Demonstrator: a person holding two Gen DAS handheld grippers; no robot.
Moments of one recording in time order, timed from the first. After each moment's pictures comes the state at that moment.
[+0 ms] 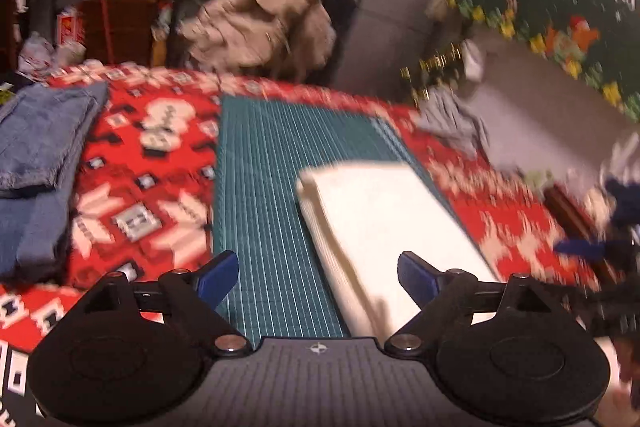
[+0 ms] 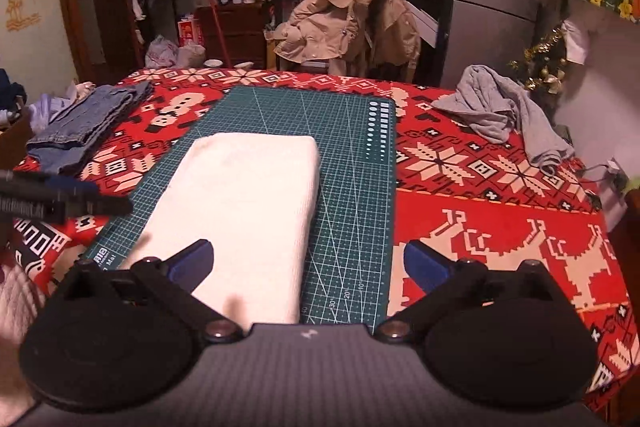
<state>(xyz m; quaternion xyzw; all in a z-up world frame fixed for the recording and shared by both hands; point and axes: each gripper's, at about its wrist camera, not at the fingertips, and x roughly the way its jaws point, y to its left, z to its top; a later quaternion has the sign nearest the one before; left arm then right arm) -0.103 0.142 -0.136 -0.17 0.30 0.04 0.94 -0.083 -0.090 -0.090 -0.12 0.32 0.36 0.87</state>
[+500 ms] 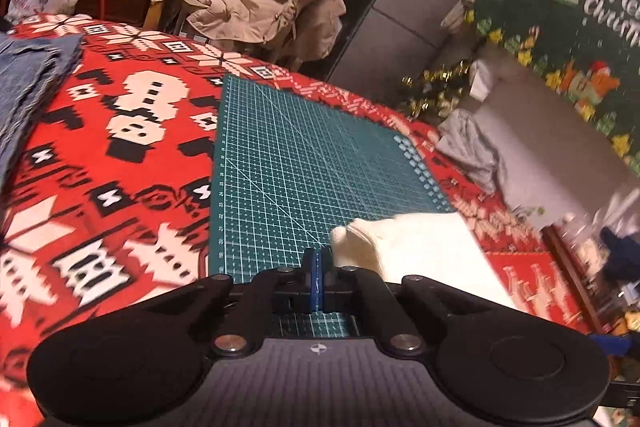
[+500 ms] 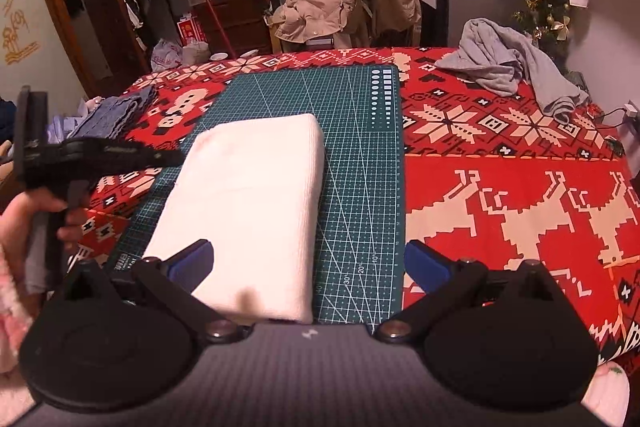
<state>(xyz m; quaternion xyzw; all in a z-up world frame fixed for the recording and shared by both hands) -0.018 0.193 -0.179 -0.23 0.32 0.01 0.92 -0.066 -0.101 -0.094 -0.06 0.38 0.35 0.85</state>
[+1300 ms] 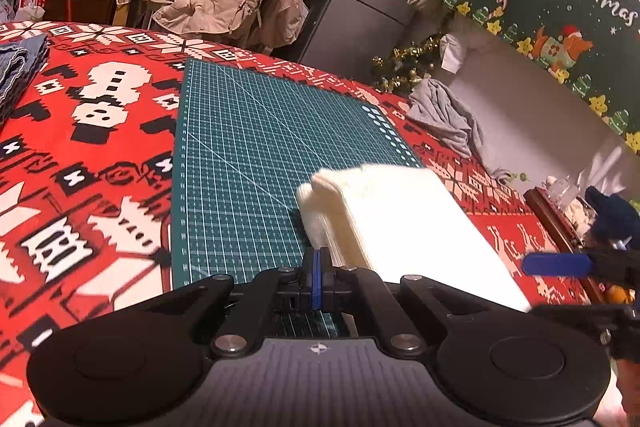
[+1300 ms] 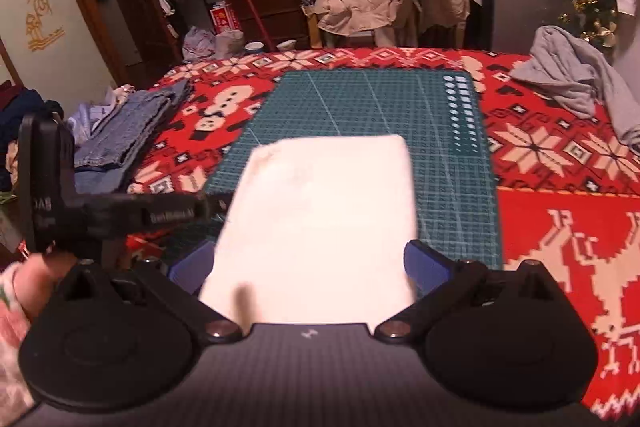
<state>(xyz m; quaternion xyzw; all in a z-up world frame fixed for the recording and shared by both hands) -0.034 0.170 -0.187 -0.20 0.33 -0.04 0.92 -0.052 -0.011 -0.100 -0.06 0.39 0.41 0.82</state>
